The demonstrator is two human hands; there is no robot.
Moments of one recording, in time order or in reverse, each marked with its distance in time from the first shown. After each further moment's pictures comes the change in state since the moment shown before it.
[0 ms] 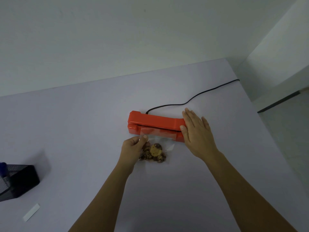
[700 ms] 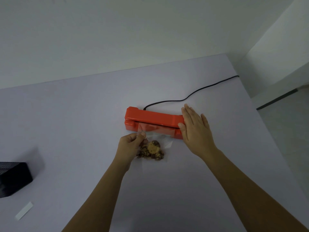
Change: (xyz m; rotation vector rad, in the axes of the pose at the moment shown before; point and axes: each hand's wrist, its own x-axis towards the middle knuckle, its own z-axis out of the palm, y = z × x) left_hand 0.004 -0.005 -0.001 -0.005 -0.032 -0.002; right_hand -0.001 0.001 0.005 -0.014 0.015 -0.001
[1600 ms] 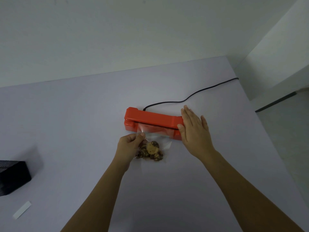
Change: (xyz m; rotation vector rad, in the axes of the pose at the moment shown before) left_hand 0.001 -0.001 0.002 -0.029 0.004 -0.012; right_hand 0.000 0.002 0.001 0.008 0.002 0.003
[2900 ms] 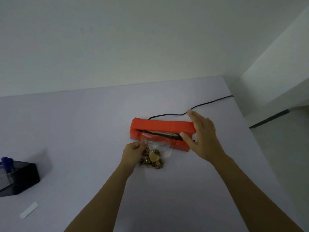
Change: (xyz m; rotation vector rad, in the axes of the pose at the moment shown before) left_hand -0.004 0.004 -0.001 -0.003 0.009 -0.049; right_hand 0.000 0.003 -0.058 0.232 0.120 -0.158
